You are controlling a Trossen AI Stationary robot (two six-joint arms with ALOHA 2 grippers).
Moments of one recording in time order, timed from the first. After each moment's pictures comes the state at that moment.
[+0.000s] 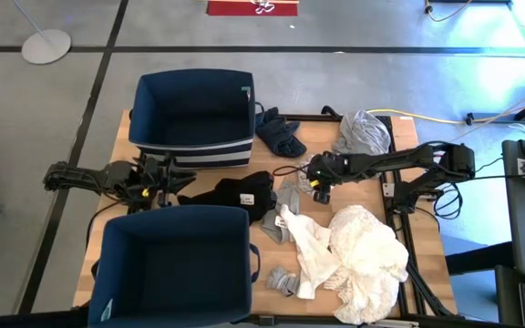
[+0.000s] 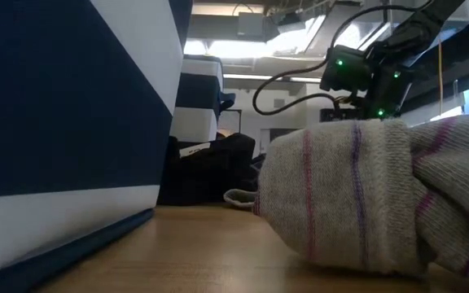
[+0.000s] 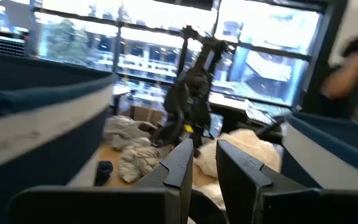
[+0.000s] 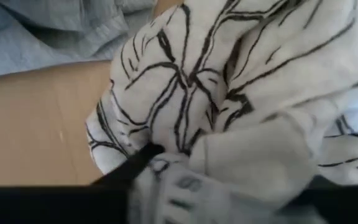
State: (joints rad) left arm -0.15 0.06 0.10 0.13 -0.31 -0.13; right arm -0.22 1.51 0.66 -0.35 0.15 -0.05
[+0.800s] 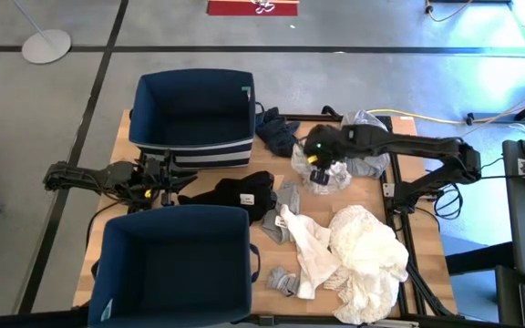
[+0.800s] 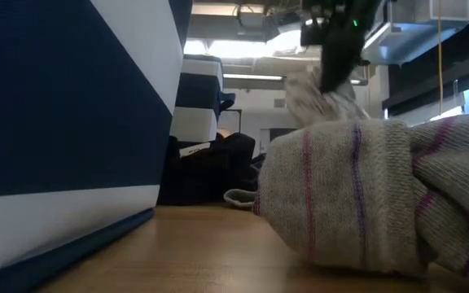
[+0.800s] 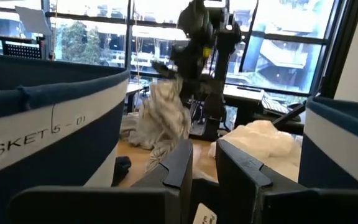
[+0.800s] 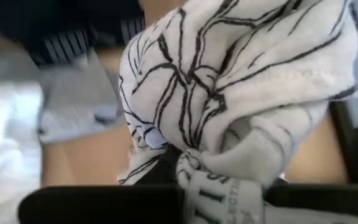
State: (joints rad) left arm -0.15 0.06 0.10 0.09 -0.34 -0.07; right arm -0.22 1.42 1.28 -0.94 0.14 -0.02
